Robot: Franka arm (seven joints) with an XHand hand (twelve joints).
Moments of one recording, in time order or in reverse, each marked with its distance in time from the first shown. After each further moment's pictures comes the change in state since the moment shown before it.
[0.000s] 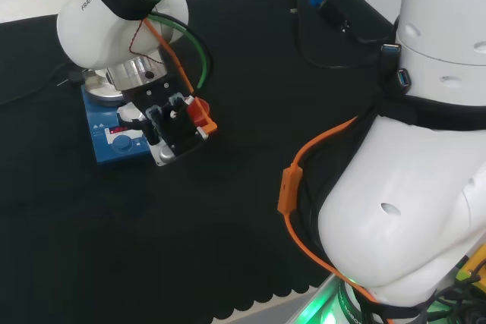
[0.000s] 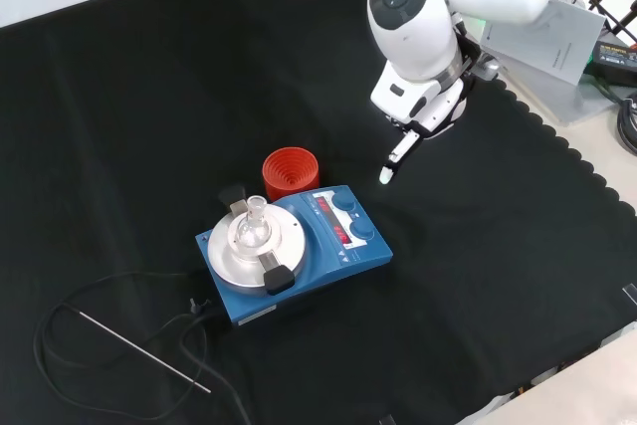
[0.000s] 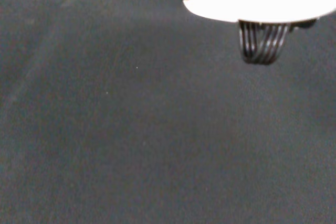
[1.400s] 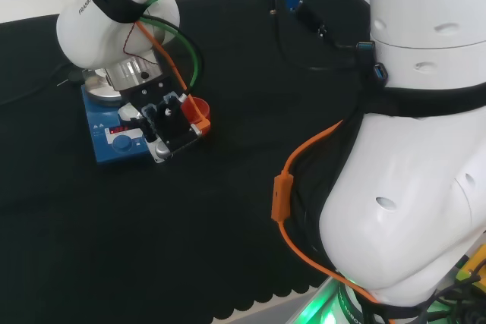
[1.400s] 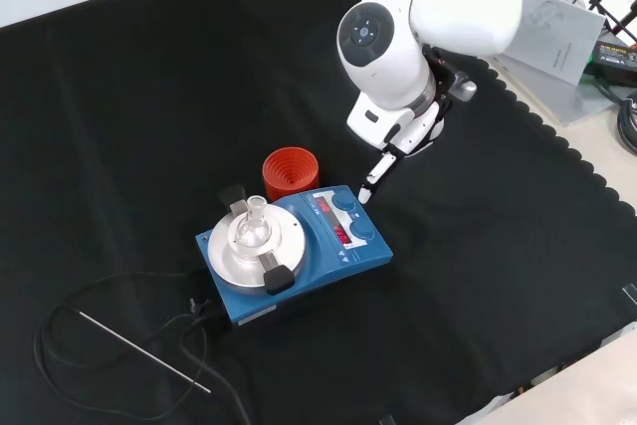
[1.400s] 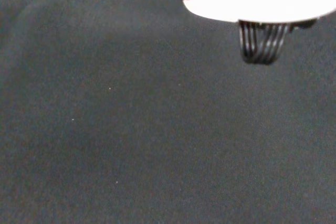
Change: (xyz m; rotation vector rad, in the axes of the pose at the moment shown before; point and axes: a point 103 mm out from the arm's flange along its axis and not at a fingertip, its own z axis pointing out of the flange) arm -0.010 0.042 0.008 0.037 -0.012 0.016
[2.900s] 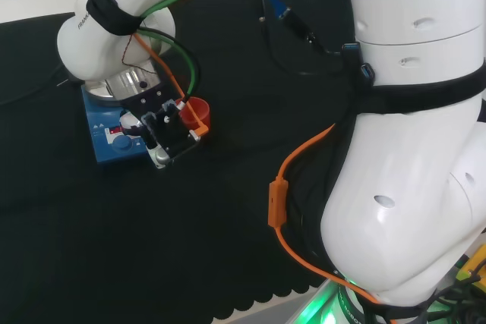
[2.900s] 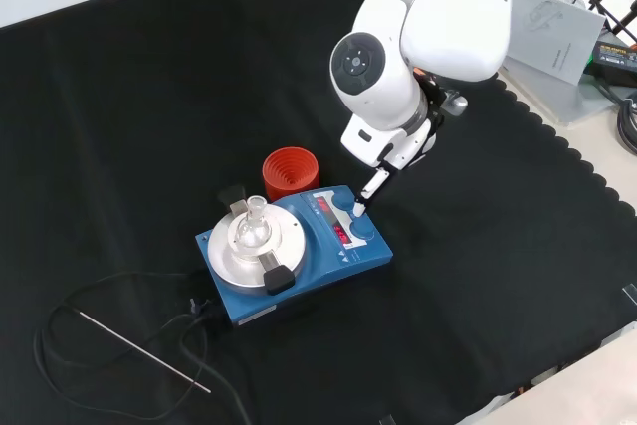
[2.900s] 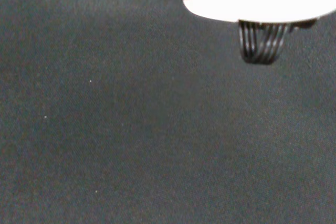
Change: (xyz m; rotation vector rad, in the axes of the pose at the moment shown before) arm -0.001 0.020 0.017 0.017 -0.028 0.003
